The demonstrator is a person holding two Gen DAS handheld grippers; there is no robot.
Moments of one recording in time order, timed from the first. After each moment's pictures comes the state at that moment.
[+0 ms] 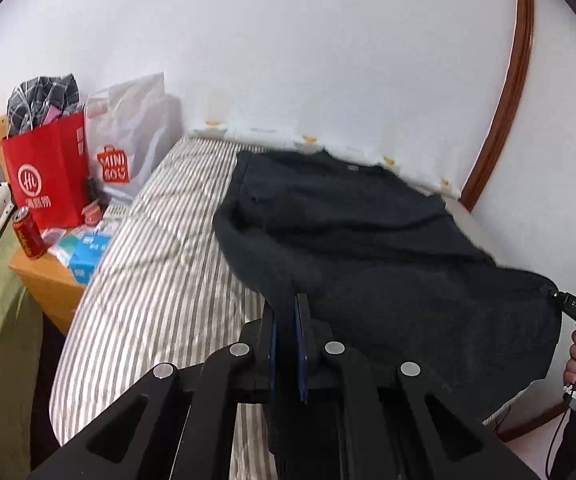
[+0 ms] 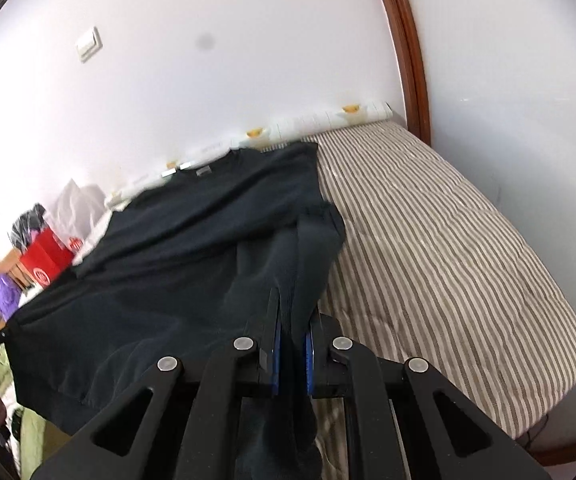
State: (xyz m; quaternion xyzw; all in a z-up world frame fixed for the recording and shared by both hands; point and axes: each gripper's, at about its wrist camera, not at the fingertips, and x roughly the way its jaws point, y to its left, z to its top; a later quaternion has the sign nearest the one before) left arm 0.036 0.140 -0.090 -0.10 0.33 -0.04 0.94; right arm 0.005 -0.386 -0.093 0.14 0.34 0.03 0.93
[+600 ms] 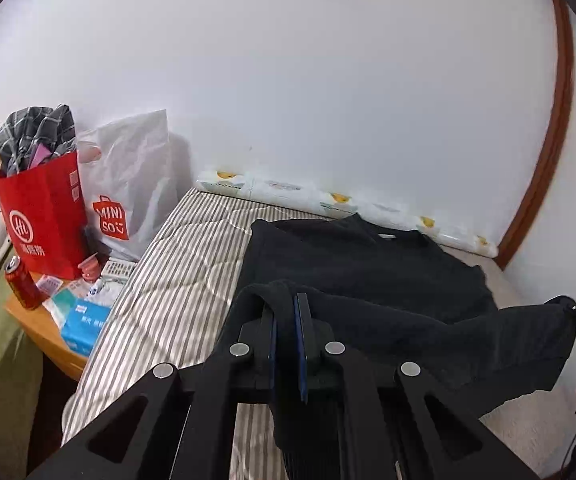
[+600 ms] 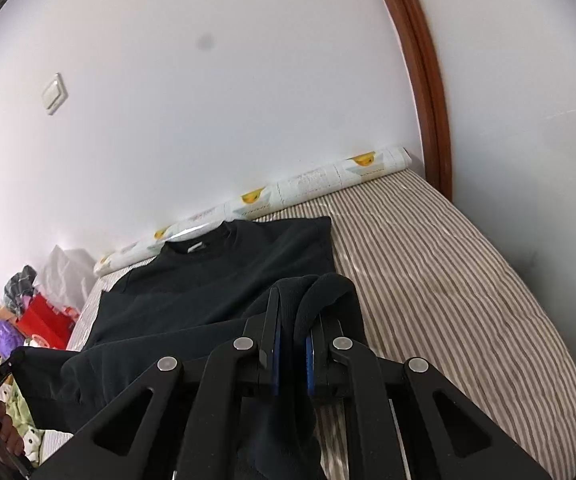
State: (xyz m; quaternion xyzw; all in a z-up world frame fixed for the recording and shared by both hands) left arm 0.168 0.146 -0.067 -0.10 0.30 0.01 0.95; right arm 0.150 -0.392 -0.054 0.17 0.31 0.01 0.94
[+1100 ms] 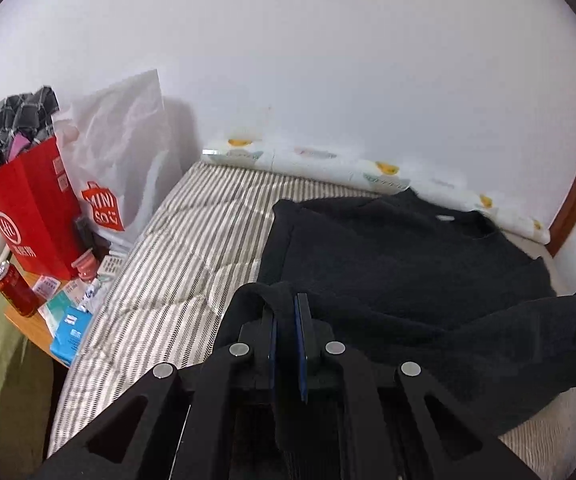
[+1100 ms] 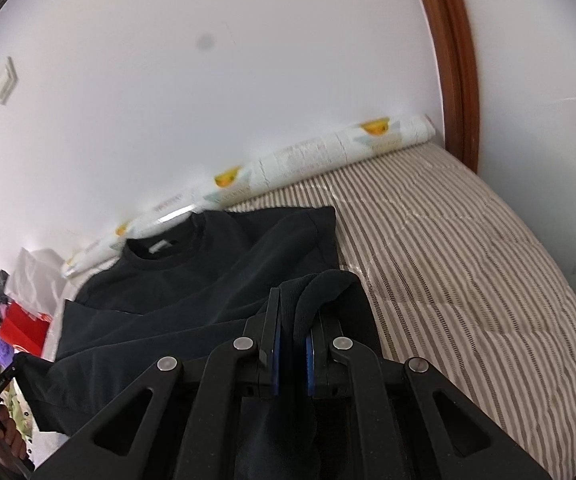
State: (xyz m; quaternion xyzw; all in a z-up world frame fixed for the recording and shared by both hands) left arm 0.266 0.149 -0.122 -0.08 0.36 0.06 0.93; right arm 0.260 -0.388 -0.112 0.17 0.36 0.01 0.92
